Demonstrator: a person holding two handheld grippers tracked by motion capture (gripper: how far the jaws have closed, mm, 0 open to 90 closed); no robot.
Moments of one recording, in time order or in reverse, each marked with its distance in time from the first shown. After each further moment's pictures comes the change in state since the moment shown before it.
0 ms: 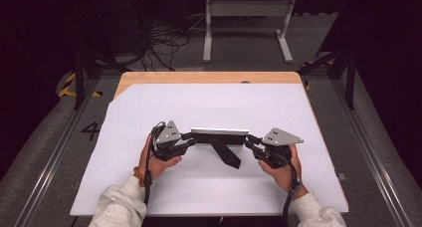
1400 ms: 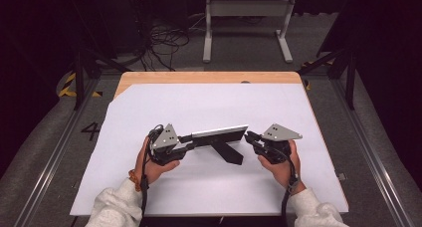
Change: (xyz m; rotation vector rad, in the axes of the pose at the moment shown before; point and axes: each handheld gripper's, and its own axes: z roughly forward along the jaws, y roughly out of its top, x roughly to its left) left arm -0.013 0.009 -0.018 -0.013 -0.019 0.040; right arm -0.008 0.004 0.004 -0.002 -0.022 0.019
